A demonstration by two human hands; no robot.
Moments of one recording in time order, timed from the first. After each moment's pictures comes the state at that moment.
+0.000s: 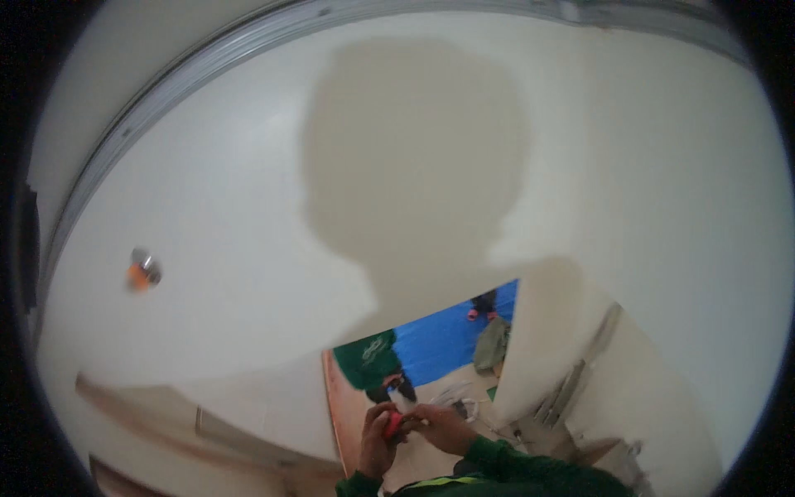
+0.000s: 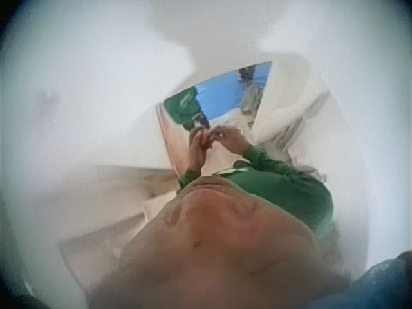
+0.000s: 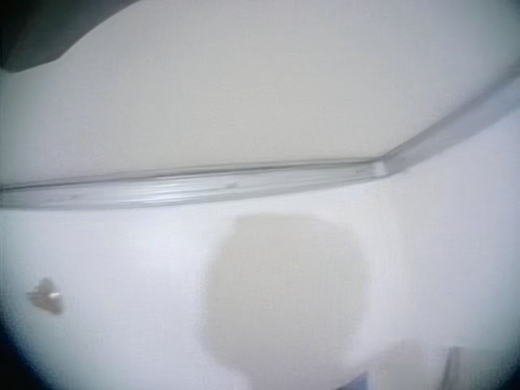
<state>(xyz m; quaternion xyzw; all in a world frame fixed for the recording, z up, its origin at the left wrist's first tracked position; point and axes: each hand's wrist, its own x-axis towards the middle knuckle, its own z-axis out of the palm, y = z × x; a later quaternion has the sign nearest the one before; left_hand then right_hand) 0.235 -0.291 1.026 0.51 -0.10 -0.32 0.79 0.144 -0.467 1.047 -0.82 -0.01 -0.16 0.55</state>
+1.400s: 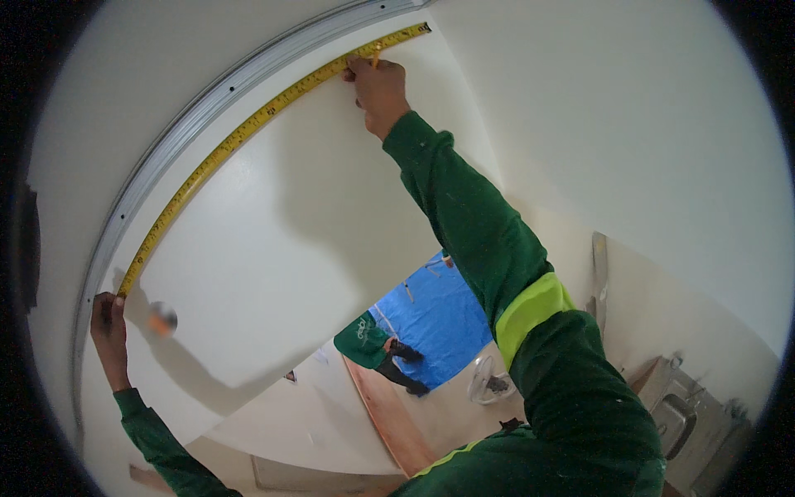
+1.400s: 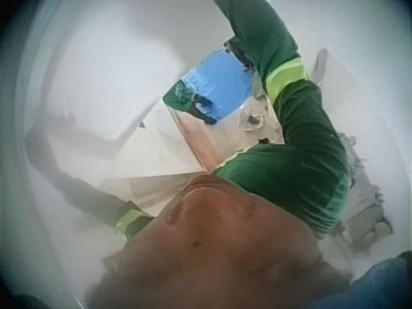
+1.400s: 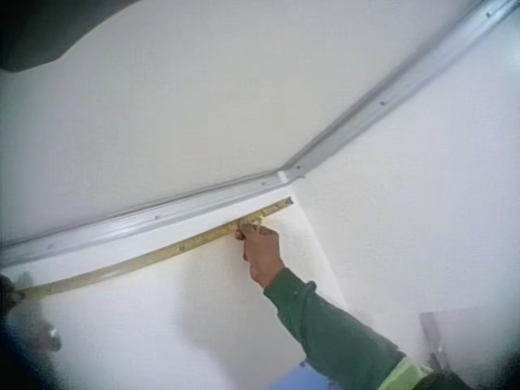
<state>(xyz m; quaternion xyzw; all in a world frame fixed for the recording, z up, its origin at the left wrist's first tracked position) 0.410 -0.030 1.470 0.77 -0.36 0.44 0.28 0.233 -0.603 1.439 -0.39 -0.07 -0.60 0.69</state>
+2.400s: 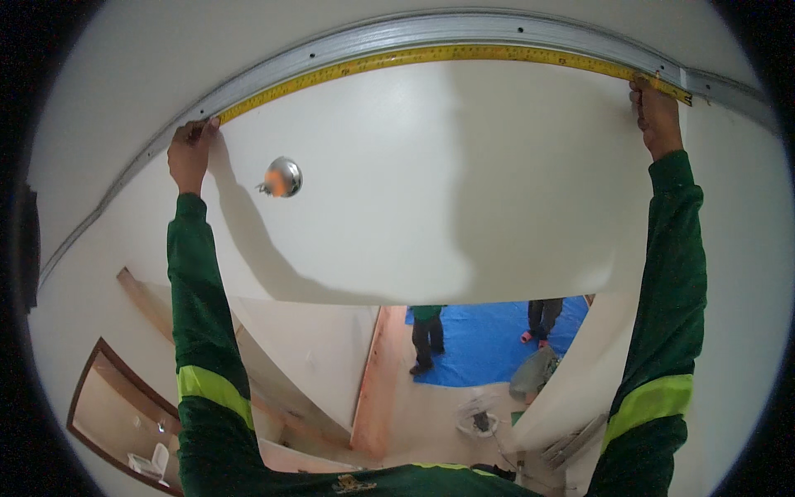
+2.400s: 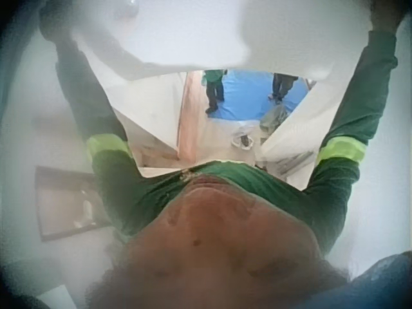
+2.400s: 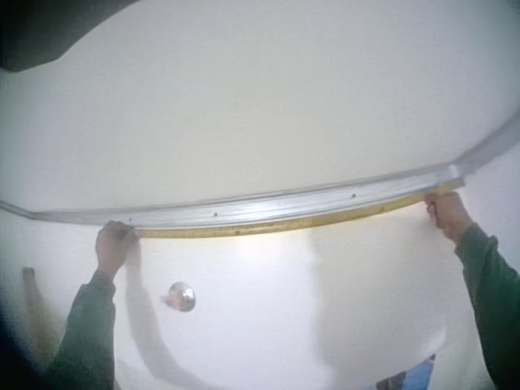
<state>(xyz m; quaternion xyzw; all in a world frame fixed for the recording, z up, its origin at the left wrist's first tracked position) 0.507 0.018 1.487 0.71 -0.10 0.64 0.29 0.229 -0.694 1.486 -0.62 0.06 -0.59 0.52</state>
